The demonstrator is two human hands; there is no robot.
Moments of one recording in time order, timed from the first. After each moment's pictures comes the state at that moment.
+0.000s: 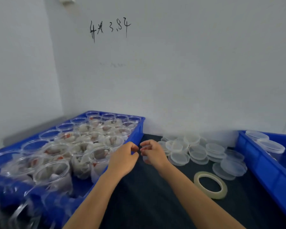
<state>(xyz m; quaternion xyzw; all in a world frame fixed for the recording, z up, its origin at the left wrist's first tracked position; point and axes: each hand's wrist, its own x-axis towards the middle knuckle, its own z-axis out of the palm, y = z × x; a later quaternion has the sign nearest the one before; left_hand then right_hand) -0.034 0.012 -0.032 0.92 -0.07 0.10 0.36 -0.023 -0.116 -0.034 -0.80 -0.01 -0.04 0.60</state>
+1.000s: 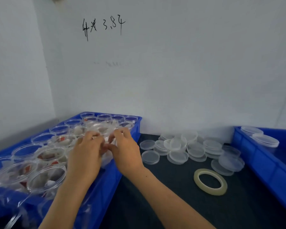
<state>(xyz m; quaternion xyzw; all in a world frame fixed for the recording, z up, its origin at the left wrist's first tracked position) -0.066 0.085 -0.001 0.94 -0.06 0.30 0.12 -0.038 -0.033 -0.014 -0.88 -0.19 -0.27 0.35</state>
